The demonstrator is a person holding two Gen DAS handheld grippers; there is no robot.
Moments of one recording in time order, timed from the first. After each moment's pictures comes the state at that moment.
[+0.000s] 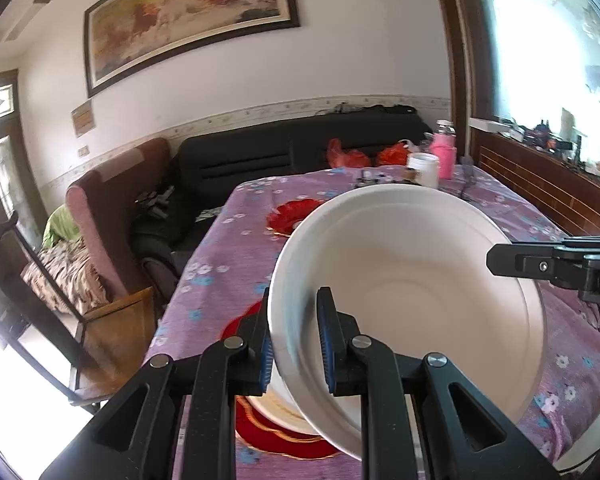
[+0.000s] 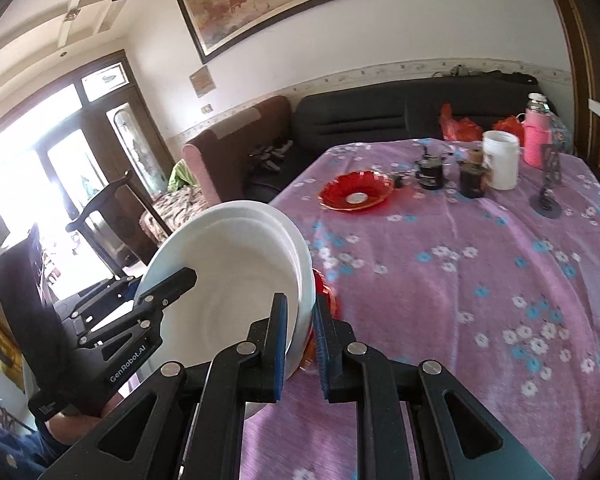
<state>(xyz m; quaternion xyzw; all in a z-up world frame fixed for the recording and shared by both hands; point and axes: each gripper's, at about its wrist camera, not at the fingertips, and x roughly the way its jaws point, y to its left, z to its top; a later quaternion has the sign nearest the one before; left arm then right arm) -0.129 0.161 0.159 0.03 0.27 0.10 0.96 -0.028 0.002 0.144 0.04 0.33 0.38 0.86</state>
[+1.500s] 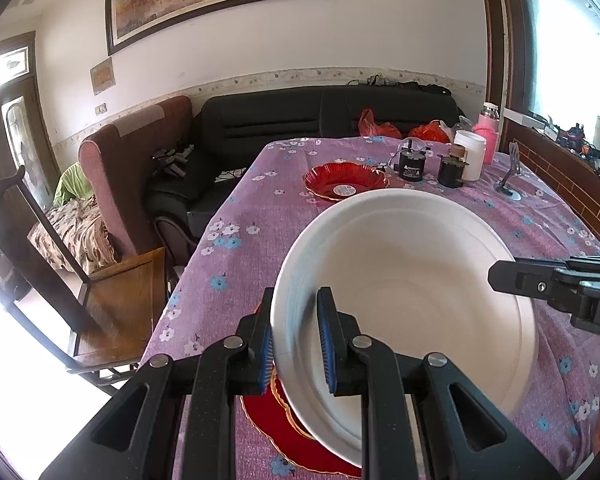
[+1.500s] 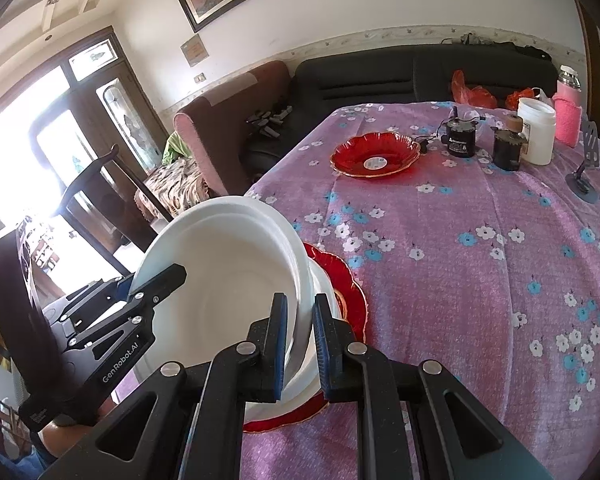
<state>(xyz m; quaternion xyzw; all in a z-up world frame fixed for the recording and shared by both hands) -0.099 0.211 0.119 -0.01 0.32 0.13 0.94 0.010 0.067 0.102 0.02 0.38 0.37 0.85</state>
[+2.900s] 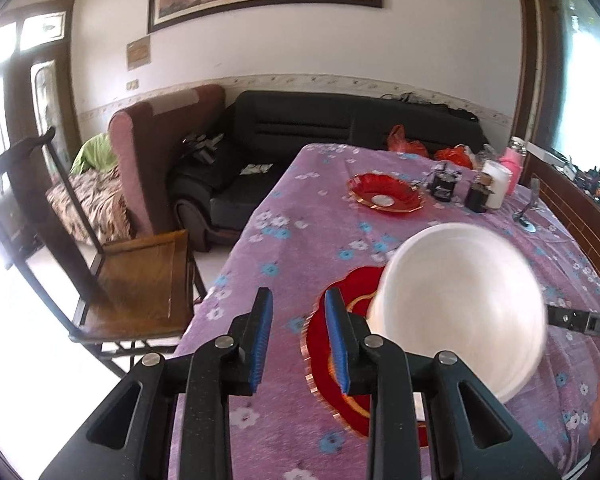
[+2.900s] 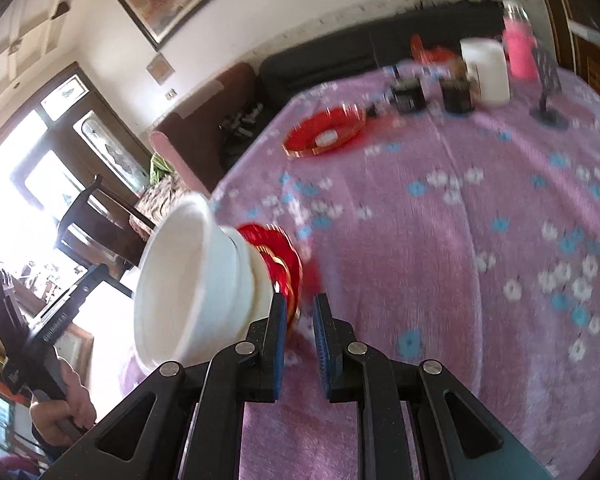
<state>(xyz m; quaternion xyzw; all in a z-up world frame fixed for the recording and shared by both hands) -0.139 0.262 0.123 -0.07 0.31 0.17 0.93 0.032 0.003 0.057 0.10 0.44 0.34 0.83</state>
